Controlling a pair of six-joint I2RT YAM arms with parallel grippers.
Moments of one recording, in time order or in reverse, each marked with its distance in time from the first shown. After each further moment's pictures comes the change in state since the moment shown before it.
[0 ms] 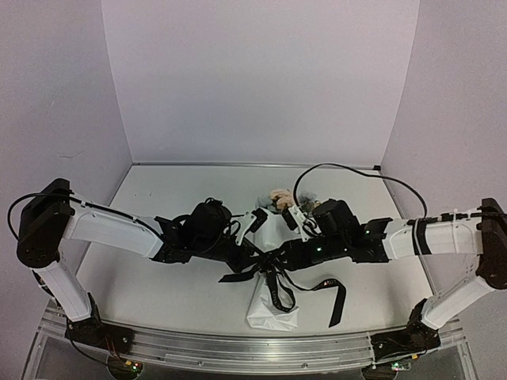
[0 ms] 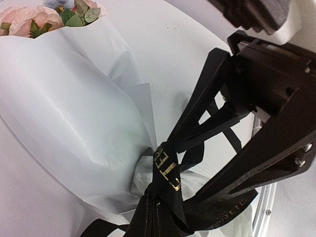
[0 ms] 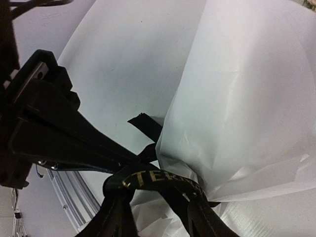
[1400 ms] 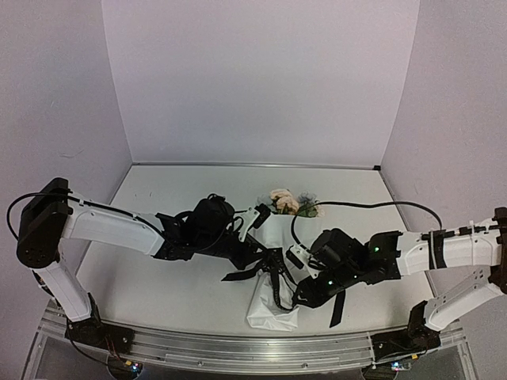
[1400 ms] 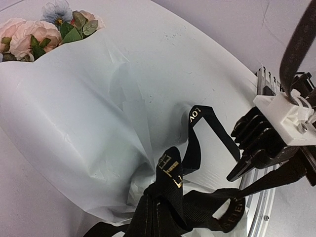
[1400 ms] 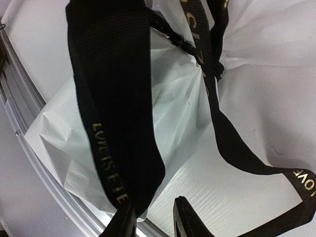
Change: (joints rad) left arm -0.010 0.000 0.044 -0.028 -0.023 0.008; right arm 0.192 -0.120 -0.045 -0.400 0.135 -0.043
